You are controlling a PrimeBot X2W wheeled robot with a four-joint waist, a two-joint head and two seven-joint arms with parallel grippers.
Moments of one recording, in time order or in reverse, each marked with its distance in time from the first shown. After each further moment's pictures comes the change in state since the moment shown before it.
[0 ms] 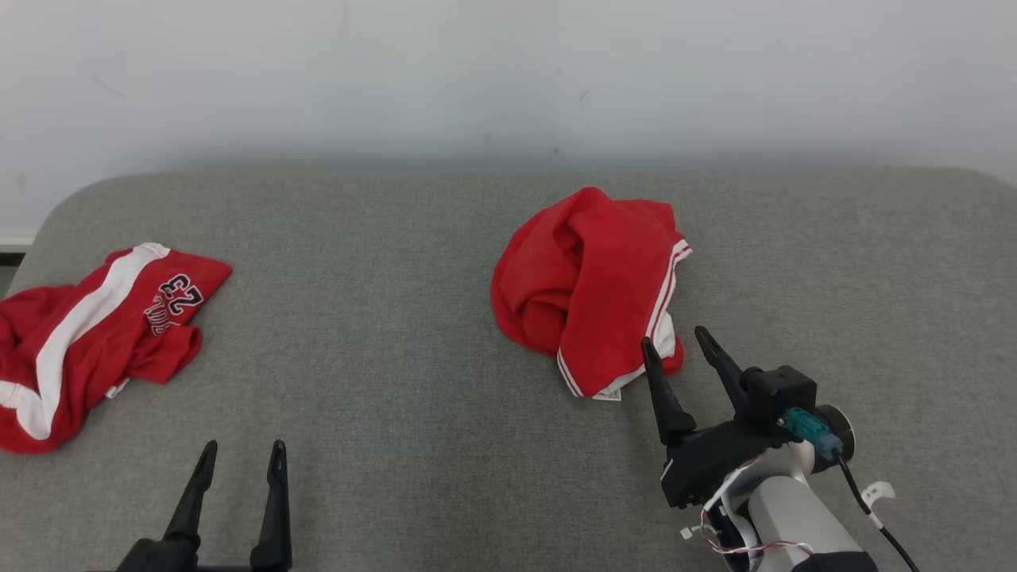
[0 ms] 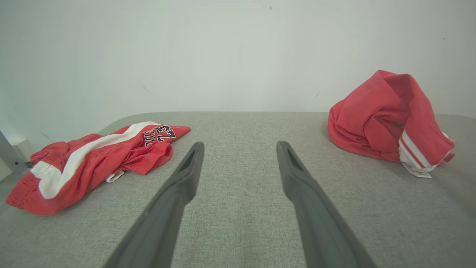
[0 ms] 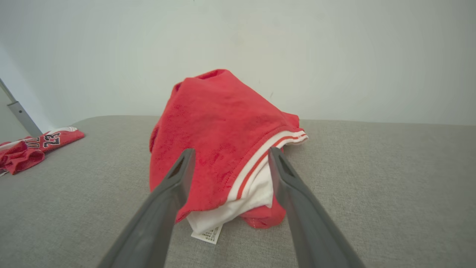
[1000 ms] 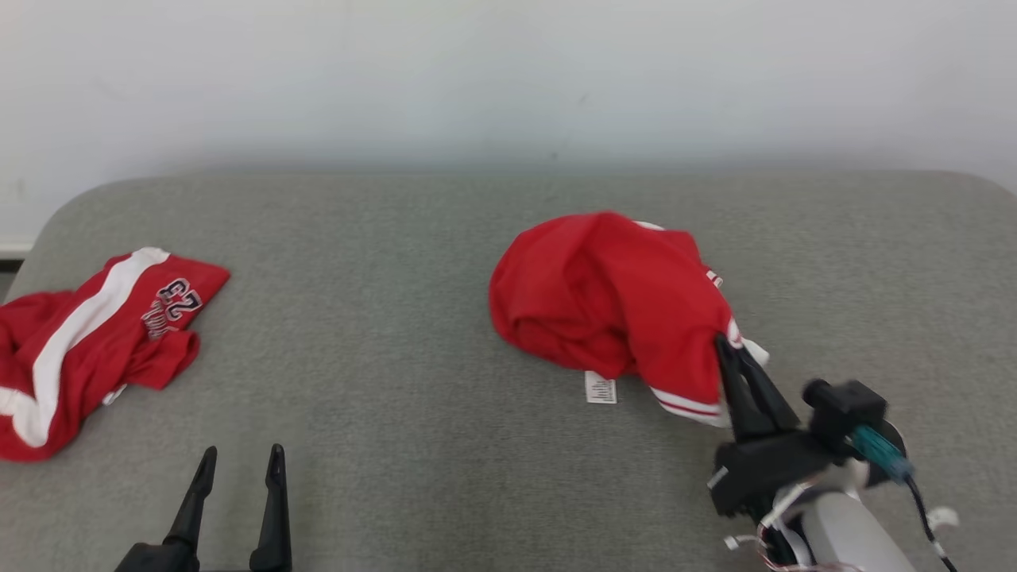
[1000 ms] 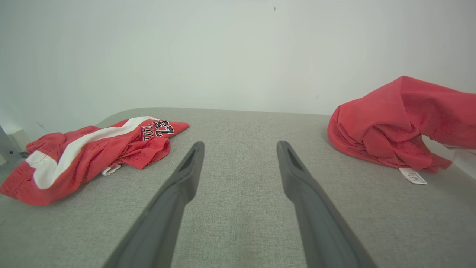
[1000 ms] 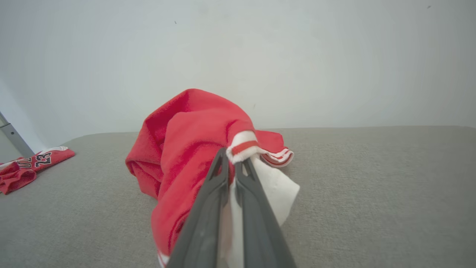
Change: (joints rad) left arm -0.007 -0.011 -0.002 0.018 -0.034 0.000 0.000; right arm 0.053 -0.086 -0.013 -0.089 0.110 0.000 0.000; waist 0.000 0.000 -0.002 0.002
